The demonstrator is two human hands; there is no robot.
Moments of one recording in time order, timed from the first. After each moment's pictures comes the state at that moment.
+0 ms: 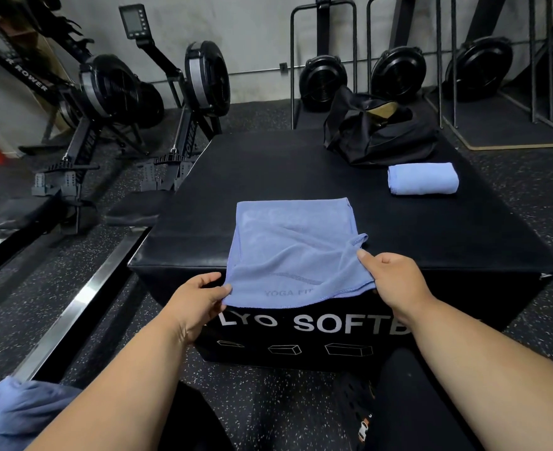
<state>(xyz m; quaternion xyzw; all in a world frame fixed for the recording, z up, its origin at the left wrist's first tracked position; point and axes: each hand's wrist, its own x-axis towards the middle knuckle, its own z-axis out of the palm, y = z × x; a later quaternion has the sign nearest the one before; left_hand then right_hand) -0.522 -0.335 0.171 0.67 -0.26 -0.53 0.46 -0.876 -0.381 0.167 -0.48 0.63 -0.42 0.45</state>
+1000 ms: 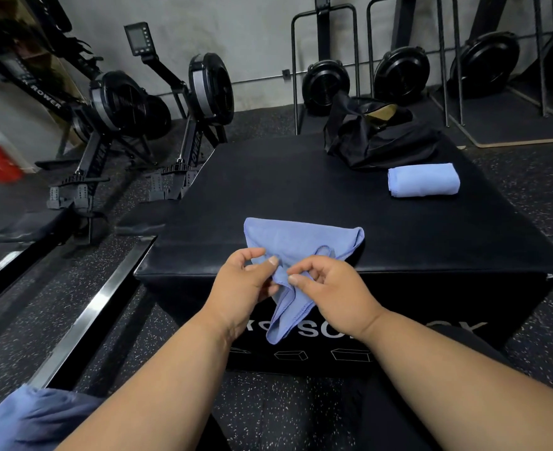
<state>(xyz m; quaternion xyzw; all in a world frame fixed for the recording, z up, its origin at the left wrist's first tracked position) -0.619 -0.327 0.236 0.56 -0.38 -0.53 0.51 -0.800 -0.344 0.209 -0.64 0.44 -0.40 0.48</state>
